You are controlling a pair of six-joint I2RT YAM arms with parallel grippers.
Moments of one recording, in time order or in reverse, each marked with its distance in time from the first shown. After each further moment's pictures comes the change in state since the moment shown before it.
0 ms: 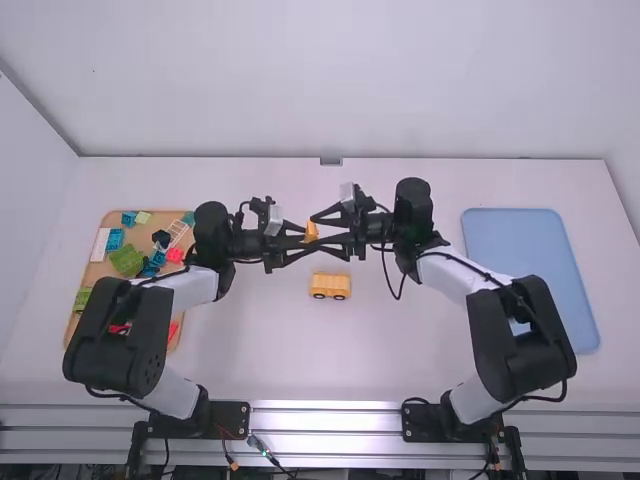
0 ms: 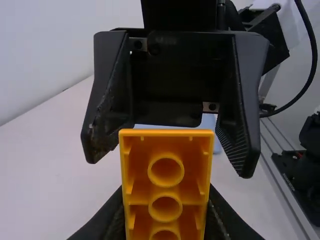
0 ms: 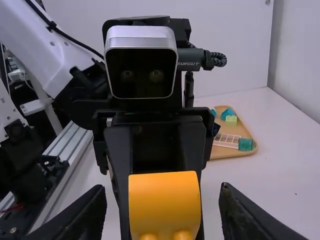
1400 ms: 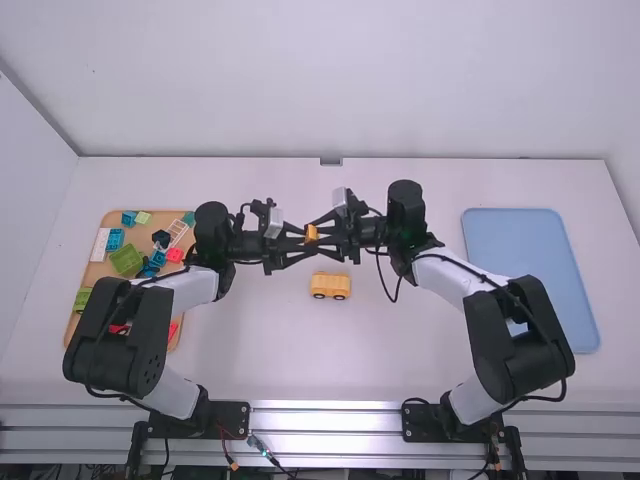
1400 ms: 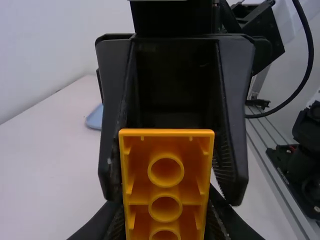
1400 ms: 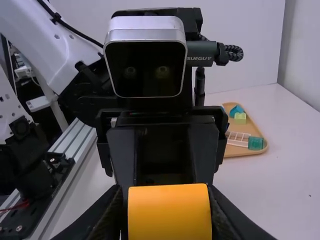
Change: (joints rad) left arm -0.001 0.000 0.000 -0.016 0.031 0.034; right arm 0.032 0.000 0.000 -0.039 0.013 -0.027
